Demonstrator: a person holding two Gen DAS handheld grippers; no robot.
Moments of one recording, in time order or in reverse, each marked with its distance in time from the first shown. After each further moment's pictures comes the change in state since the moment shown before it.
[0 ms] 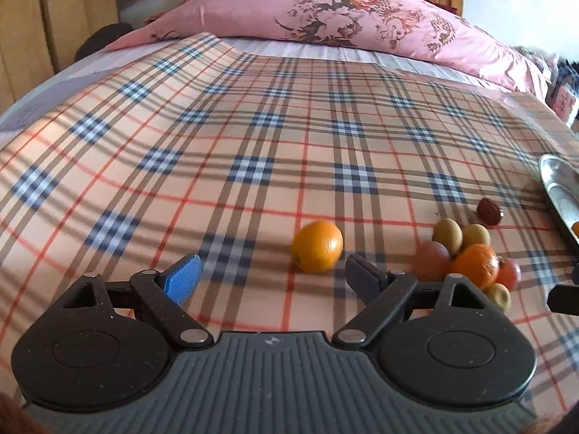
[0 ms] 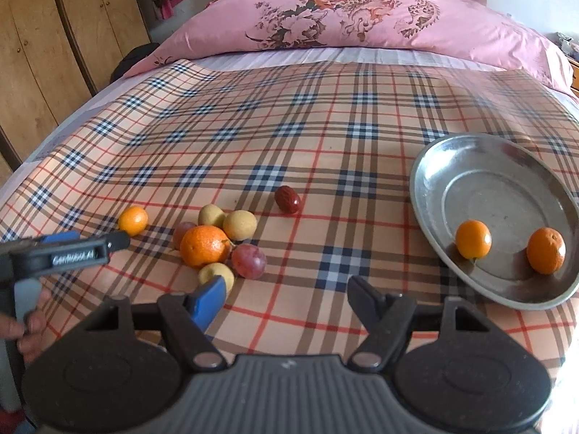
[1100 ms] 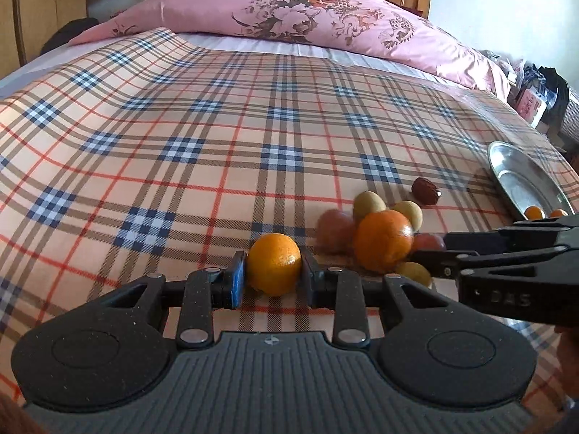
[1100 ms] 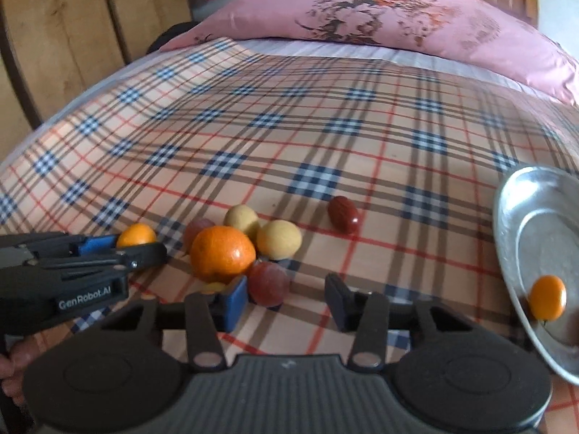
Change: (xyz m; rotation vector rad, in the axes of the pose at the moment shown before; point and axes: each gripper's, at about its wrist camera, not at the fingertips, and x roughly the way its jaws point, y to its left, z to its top) left arm -0.017 -0.038 -0.031 -0.004 -0.006 -0.133; right arm 0.053 0.032 0.011 -0.180 0.010 0.048
